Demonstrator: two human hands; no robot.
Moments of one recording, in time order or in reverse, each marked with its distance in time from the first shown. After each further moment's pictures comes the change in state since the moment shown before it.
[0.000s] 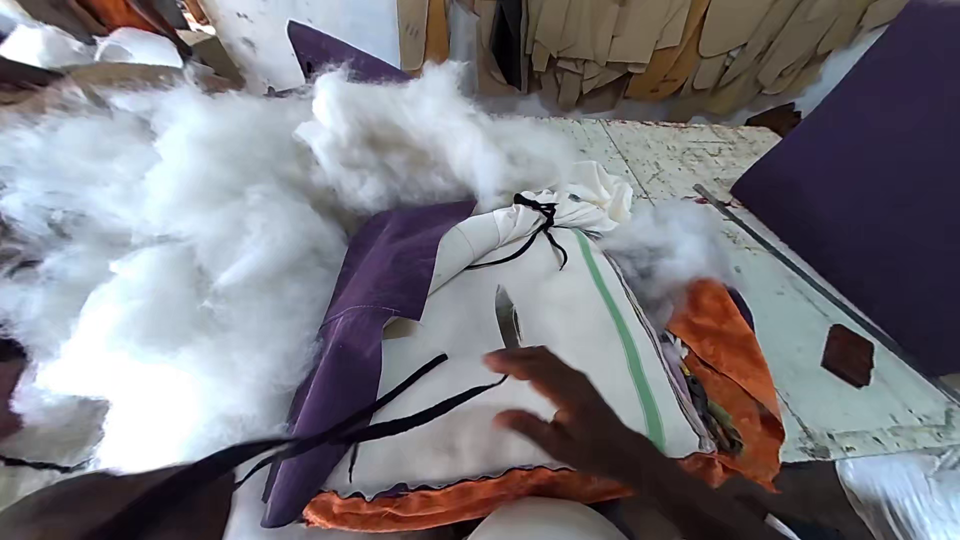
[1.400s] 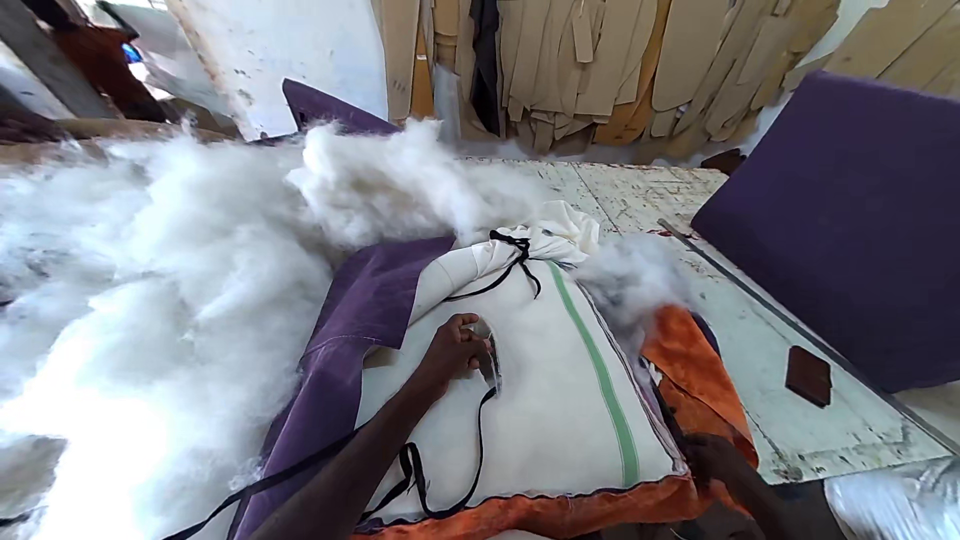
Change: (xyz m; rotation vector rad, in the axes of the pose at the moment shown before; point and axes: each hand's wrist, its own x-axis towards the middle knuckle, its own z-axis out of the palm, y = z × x) left_hand 0.152 -0.202 0.142 0.032 -0.199 -0.567; right_hand -0.303 0.204 -0.150 -0.036 0.178 1.390
